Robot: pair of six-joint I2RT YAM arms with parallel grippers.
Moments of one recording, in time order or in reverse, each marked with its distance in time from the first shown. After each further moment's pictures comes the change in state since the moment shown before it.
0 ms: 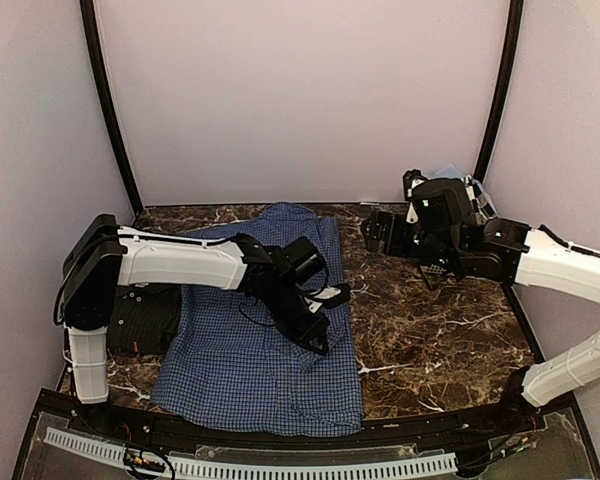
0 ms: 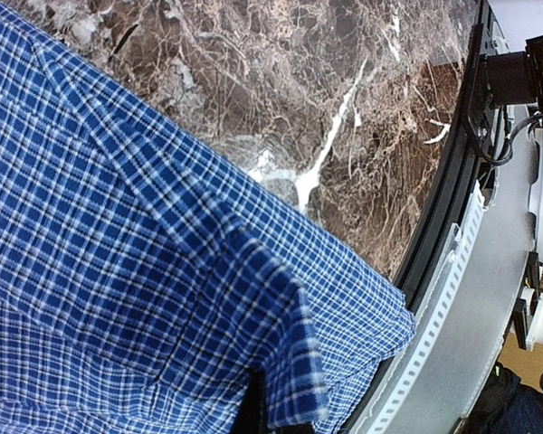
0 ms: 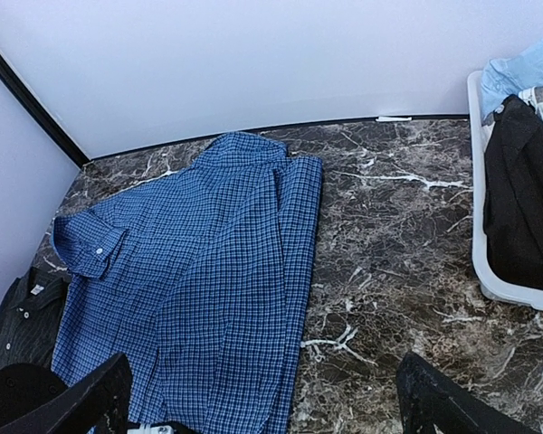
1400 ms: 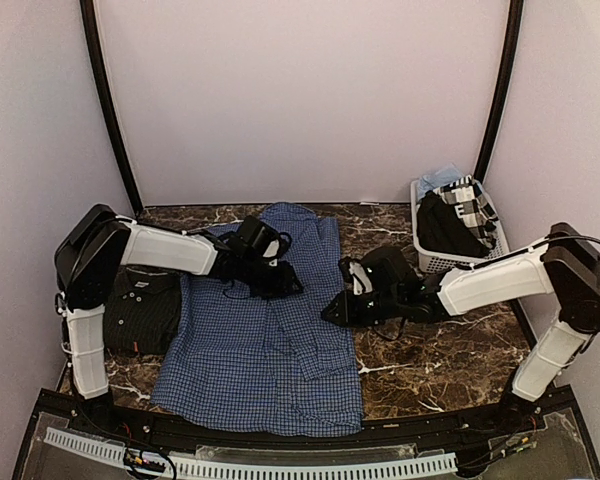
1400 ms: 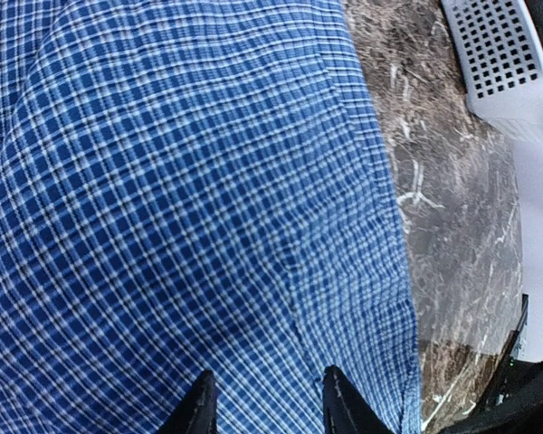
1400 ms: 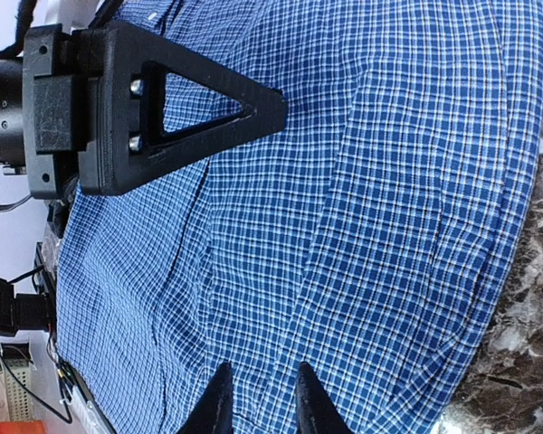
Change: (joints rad) left arm 0.283 -0.002 -0.200 0.499 -0.235 -0.407; right arm 0.000 0.386 -0.245 0.435 -0.653 0.145
